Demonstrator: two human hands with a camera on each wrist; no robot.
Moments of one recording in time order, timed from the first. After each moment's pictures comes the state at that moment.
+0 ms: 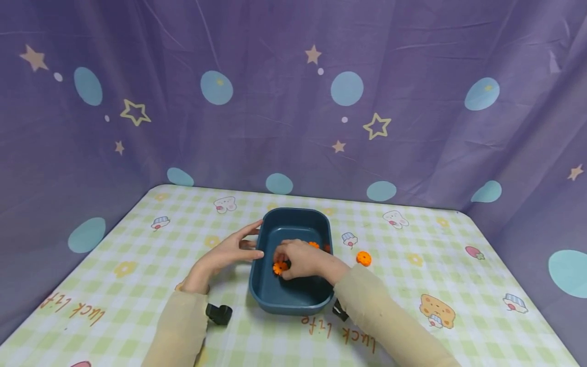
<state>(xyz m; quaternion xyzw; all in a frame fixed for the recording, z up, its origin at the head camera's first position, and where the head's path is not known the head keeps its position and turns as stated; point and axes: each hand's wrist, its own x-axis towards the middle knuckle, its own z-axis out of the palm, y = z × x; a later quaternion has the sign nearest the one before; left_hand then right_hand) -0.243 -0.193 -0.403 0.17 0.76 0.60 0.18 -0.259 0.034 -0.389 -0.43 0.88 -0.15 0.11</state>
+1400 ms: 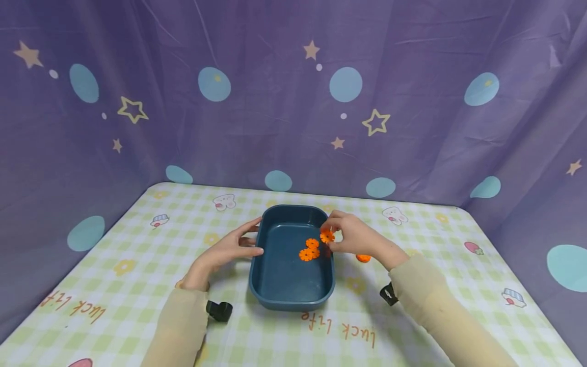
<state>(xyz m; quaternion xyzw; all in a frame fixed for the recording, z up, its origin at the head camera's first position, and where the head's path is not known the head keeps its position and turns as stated) -0.246 -0.194 -0.405 0.17 0.76 0.59 0.18 -0.272 0.135 -0.354 -0.40 0.89 -0.22 -0.01</state>
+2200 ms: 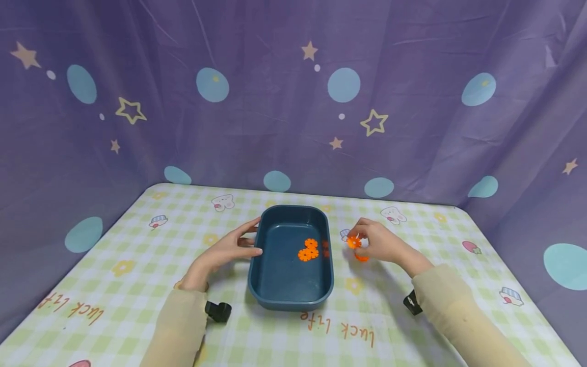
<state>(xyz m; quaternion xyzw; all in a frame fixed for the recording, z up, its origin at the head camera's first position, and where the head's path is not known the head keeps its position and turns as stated) -0.246 -0.194 -0.404 0.18 0.76 0.59 0.18 -0.272 0.192 -0.375 -0.34 0.92 -0.21 -0.02</state>
